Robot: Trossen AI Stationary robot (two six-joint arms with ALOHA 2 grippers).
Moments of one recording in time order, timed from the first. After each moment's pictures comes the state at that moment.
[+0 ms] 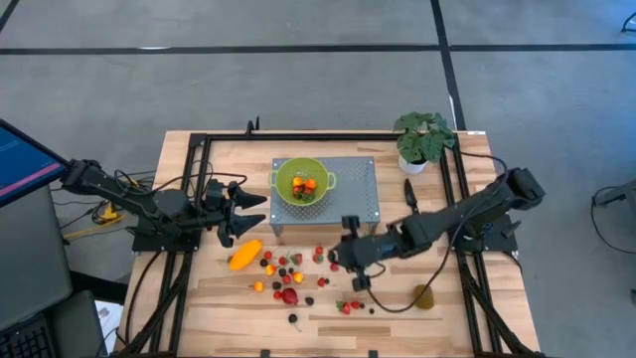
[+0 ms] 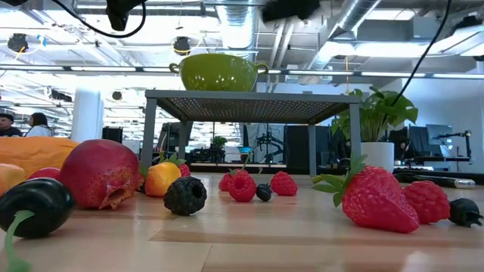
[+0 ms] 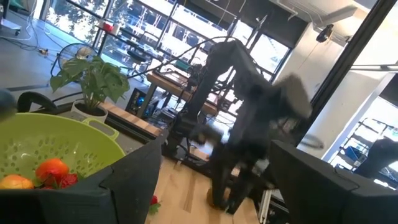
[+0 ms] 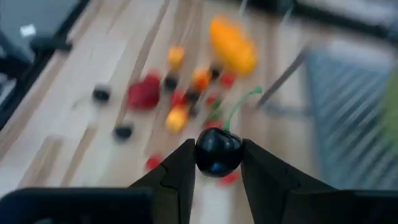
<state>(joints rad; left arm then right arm) -0.35 0.73 0.47 0.39 -0.49 -0.42 0.38 1.59 1.24 -0.36 0.29 -0.01</state>
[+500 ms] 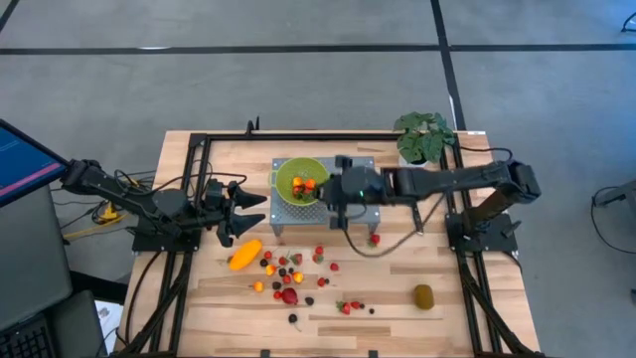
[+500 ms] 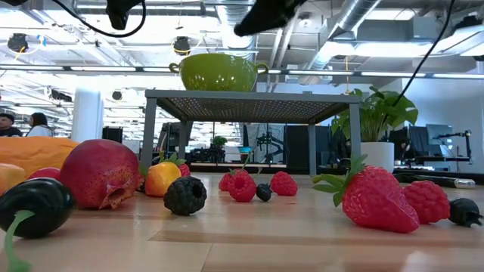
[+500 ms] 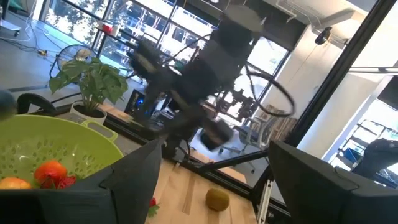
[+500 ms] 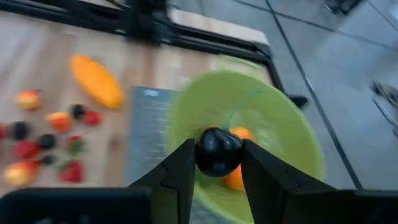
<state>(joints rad) -0.35 0.73 0.47 0.40 -0.49 -0.42 0.04 1.59 1.38 -0.36 0.29 -0.19</state>
